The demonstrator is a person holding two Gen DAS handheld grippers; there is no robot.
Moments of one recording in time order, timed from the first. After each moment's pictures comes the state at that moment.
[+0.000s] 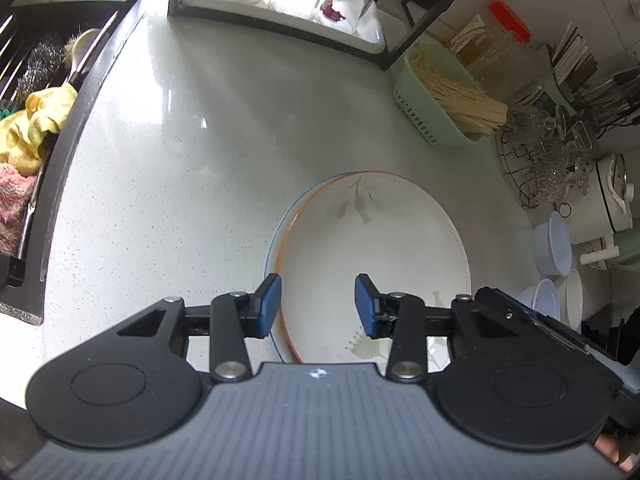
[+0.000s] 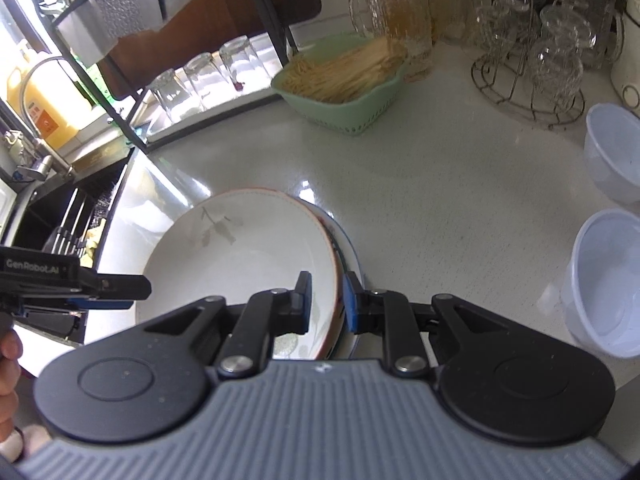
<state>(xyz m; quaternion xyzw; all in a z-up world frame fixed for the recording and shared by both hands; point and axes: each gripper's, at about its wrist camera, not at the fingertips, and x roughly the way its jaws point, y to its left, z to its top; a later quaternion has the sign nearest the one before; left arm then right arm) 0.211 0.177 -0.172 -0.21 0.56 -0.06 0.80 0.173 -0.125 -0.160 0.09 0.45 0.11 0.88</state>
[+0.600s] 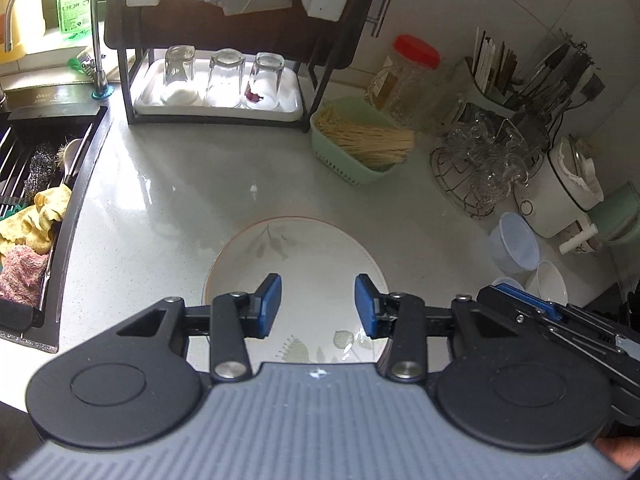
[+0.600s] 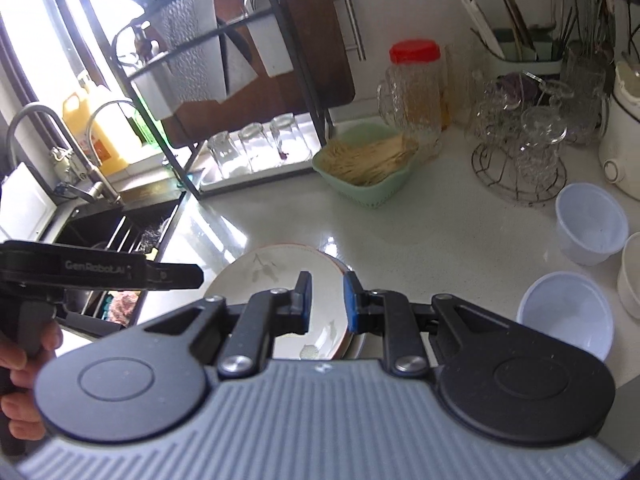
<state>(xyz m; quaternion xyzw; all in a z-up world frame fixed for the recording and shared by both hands) 0.162 0.103 -0.081 -0.14 0.46 -0.07 0.87 0.116 -0.160 -0.083 0.08 0.37 0.15 0.91</state>
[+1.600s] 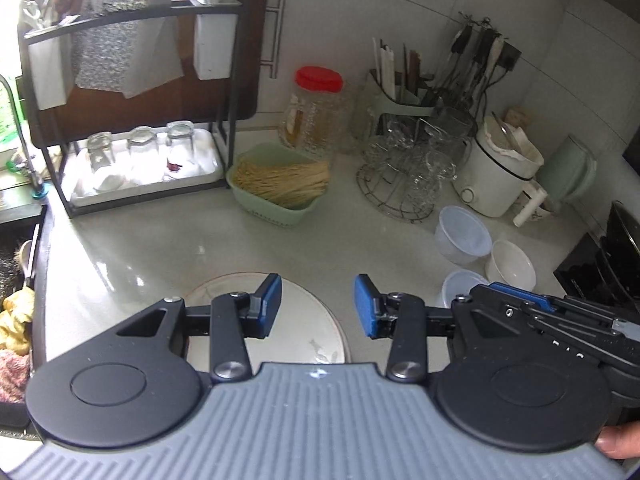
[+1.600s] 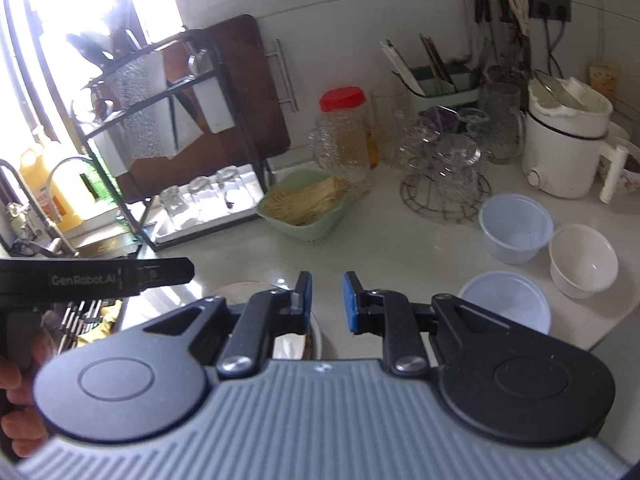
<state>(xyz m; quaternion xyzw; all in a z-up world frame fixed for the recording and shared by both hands) 0.160 0.065 -0.054 -0.05 0.40 -0.19 0.90 0.079 -0.171 -0.072 0.11 0.32 0.03 0.94</state>
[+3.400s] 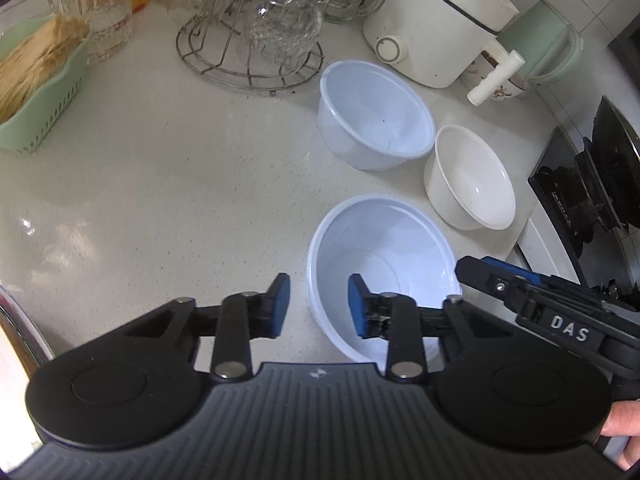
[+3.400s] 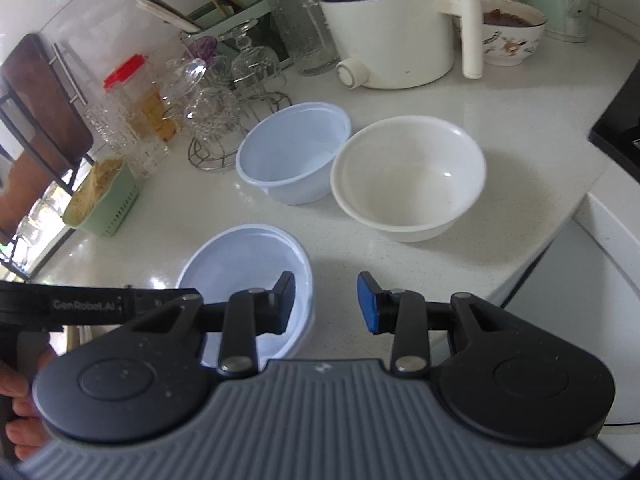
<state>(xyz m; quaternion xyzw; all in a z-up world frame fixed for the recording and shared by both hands) 0.260 -0.172 -0.212 -0.02 0.54 -0.30 0.78 0.120 -0.370 -0.193 0.21 0.40 -0.07 0.89</state>
